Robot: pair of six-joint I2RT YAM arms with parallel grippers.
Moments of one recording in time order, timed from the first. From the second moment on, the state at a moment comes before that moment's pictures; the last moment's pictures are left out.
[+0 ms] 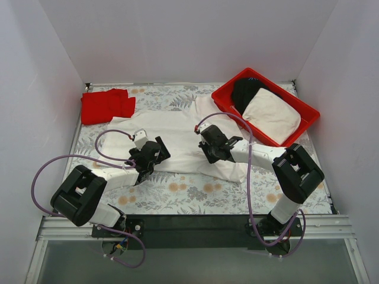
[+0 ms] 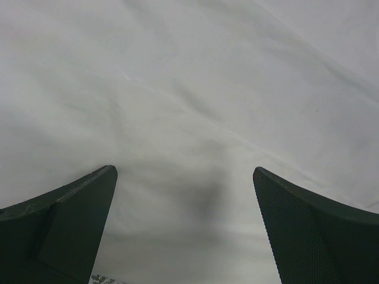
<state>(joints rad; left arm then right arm) -0.57 1.42 0.47 0.26 -0.49 -0.79 0.77 1.67 0.99 -0.29 0.11 0.12</state>
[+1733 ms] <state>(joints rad) -0.62 1.38 0.45 0.25 -0.51 -0.81 0.71 1.50 1.00 -0.35 0.31 0.17</state>
